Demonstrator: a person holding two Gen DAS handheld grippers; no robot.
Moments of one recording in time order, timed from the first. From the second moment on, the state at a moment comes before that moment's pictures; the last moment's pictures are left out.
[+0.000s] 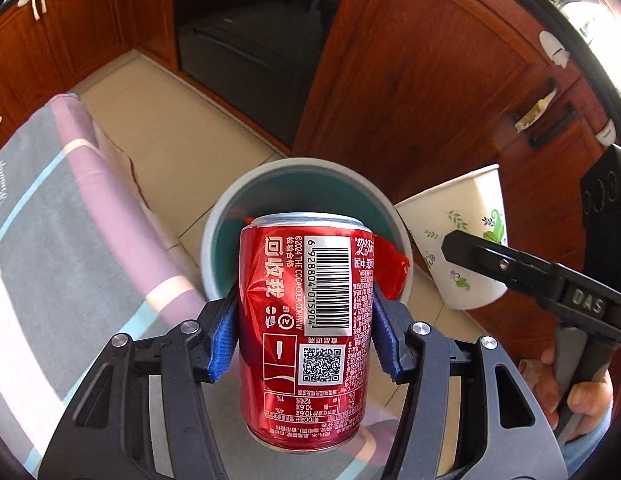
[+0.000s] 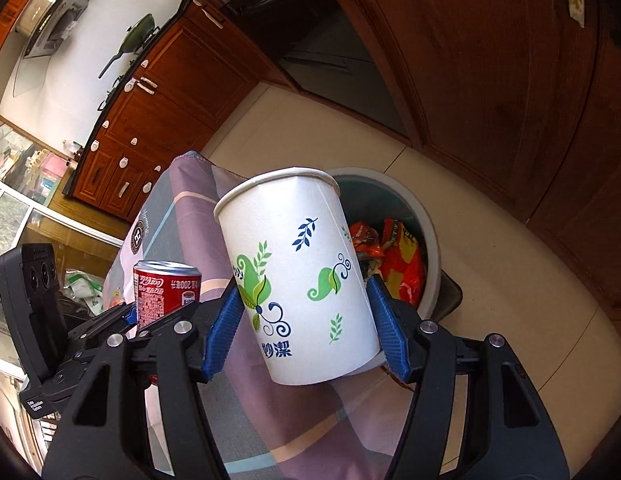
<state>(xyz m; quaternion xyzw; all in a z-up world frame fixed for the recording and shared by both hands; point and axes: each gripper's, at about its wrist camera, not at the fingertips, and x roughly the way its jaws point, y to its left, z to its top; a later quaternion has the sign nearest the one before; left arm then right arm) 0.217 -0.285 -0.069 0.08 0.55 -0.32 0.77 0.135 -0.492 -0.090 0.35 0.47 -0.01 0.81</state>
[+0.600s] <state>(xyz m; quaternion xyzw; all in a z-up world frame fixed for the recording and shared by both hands) 0.220 -0.261 -0.088 0.11 0.54 -0.26 0.79 0.166 -0.484 -0.117 0.33 0.51 -0.02 0.79</state>
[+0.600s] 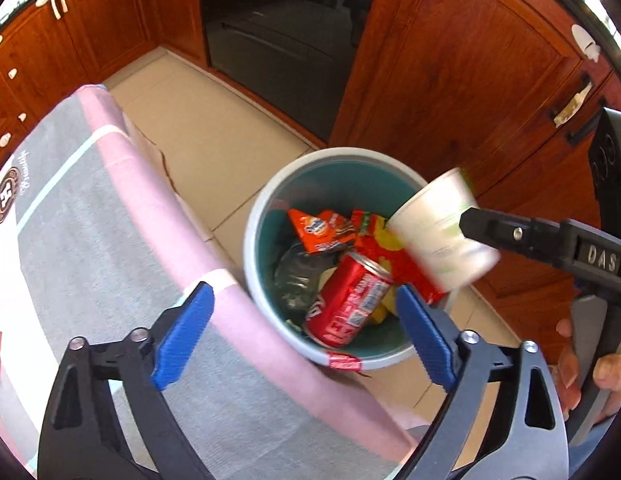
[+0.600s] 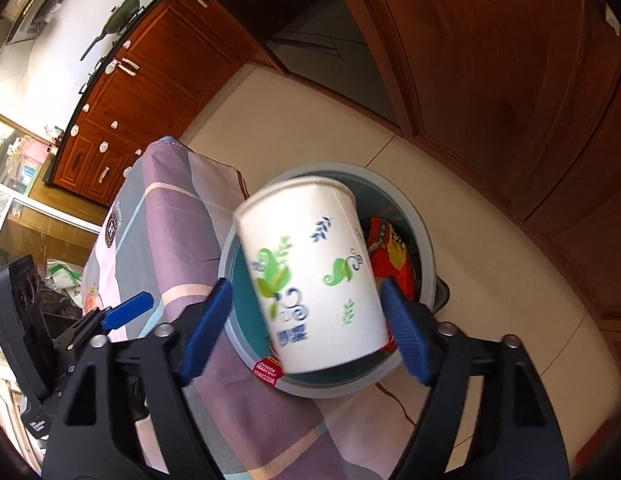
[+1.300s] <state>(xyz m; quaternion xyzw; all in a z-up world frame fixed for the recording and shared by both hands) 0.185 -0.226 -0.080 0.14 0.54 -0.22 0.80 0.132 -0.448 -0.091 0.25 0.55 -0.05 0.80</state>
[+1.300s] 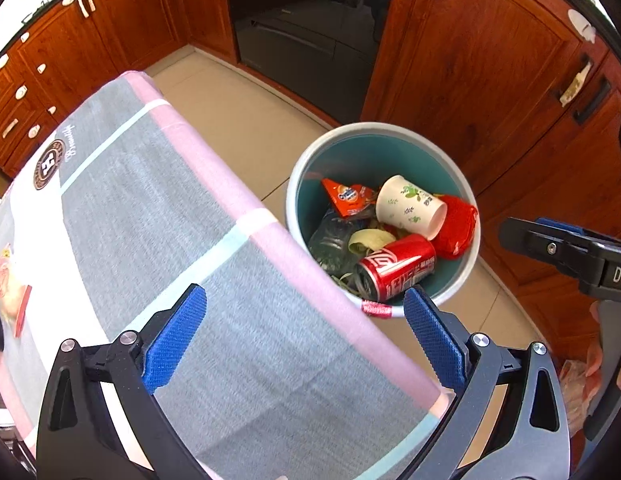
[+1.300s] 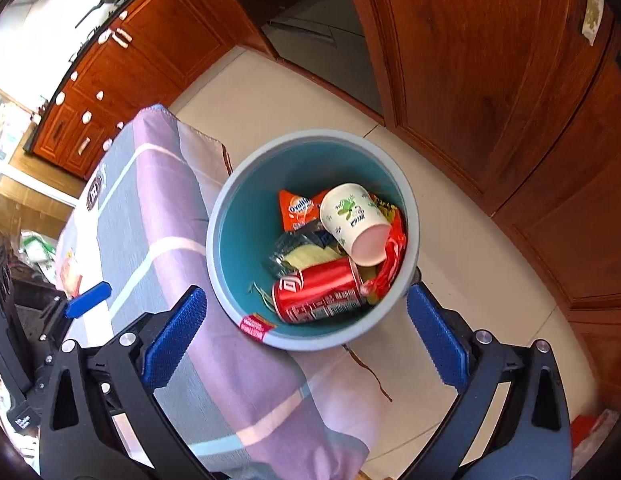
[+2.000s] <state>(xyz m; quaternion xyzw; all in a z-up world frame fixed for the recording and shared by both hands) 0.126 -0.184 -0.050 0.12 0.52 -0.21 0.82 0.068 -0.404 -0.072 0.18 0.55 -0.06 0.81</state>
